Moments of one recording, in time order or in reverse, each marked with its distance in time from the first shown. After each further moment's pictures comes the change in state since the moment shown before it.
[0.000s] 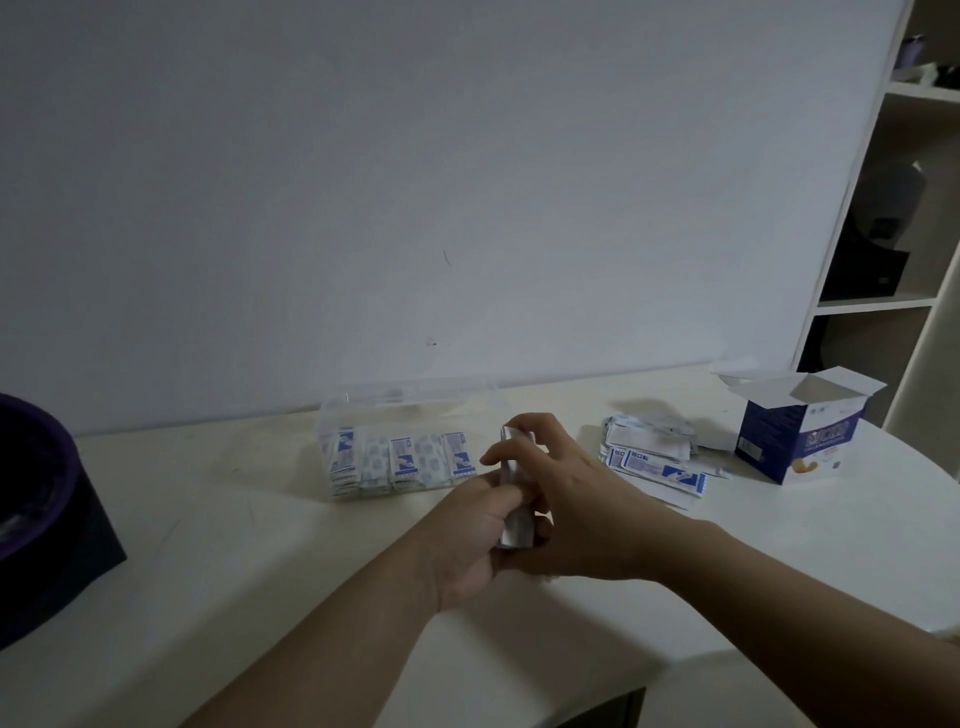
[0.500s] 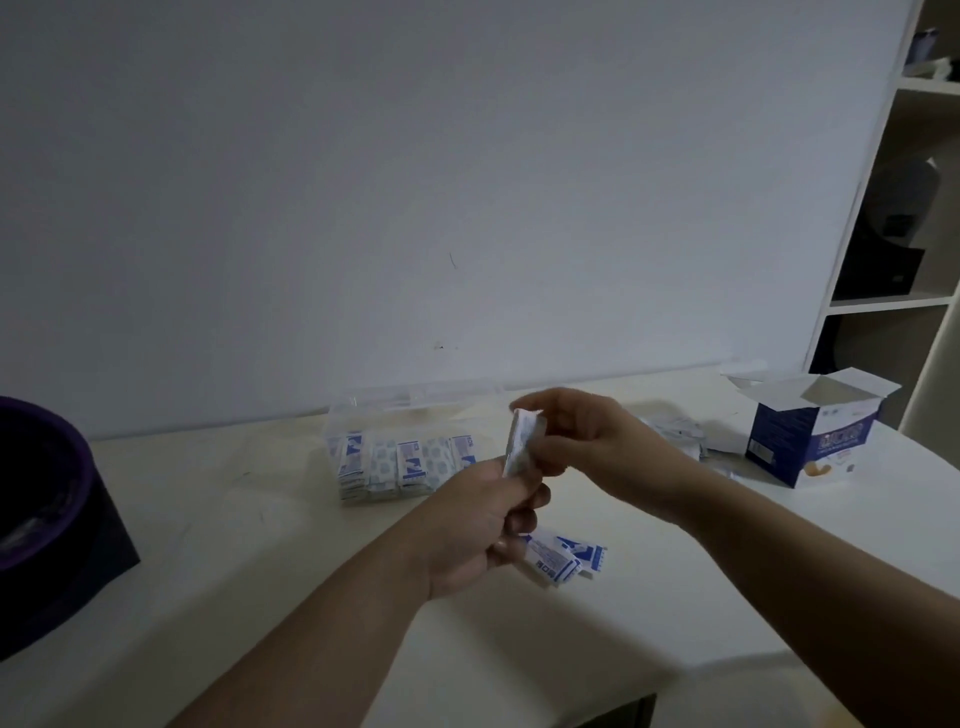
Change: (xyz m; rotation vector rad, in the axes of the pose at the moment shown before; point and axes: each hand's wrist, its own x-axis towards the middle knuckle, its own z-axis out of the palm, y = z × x) left_hand -0.010 0.018 -0.002 0.066 -0.011 -0.037; right_hand 0.018 0.010 -0.028 0.774 0.081 0.258
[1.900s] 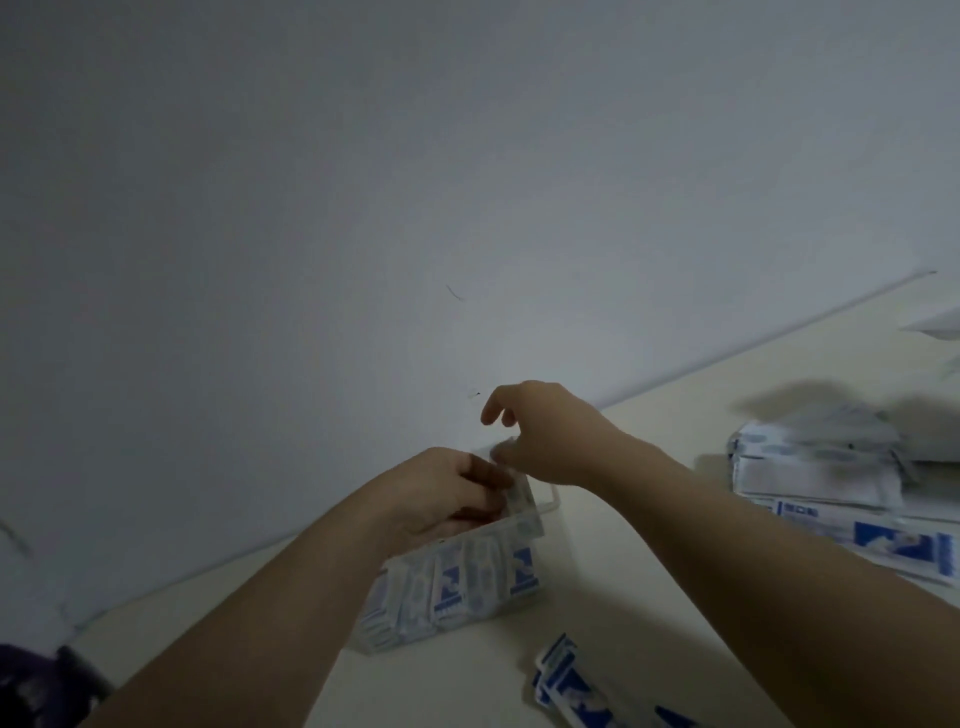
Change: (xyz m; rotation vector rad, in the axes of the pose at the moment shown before) left_hand 0.120 0.067 -0.089 0.717 0.360 -0.293; right_hand 0.157 0.048 -0.002 -0.443 0.094 -0.042
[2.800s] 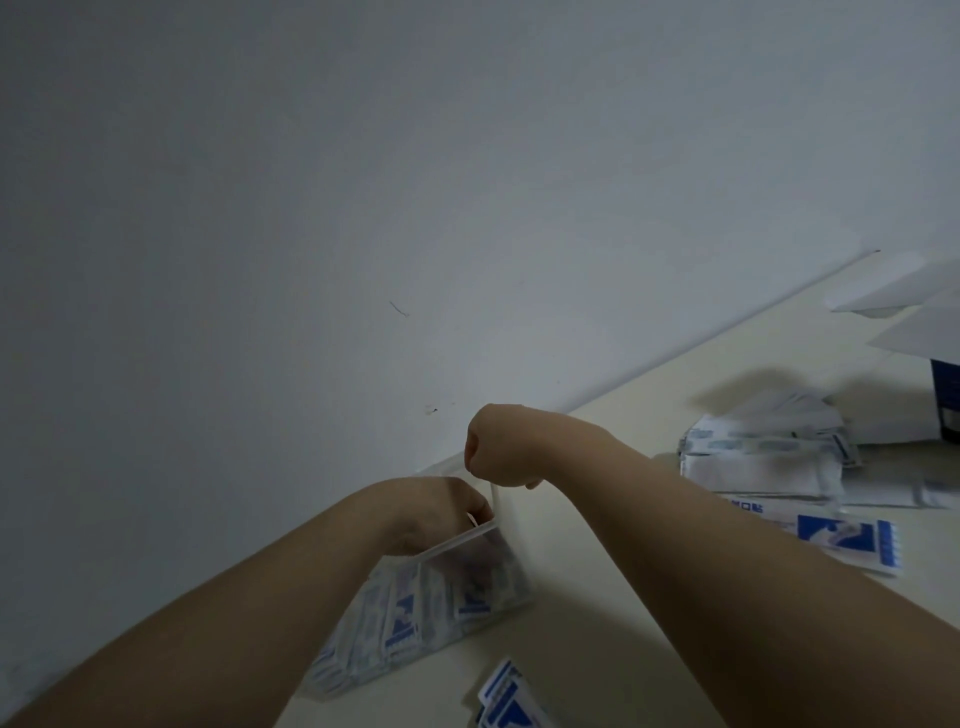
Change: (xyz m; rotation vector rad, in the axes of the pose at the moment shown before) left_hand 0.037 0.020 0.028 0.846 -0.248 -0.054; right_hand 0.009 0.026 -0.008 0.030 -0.261 0.107
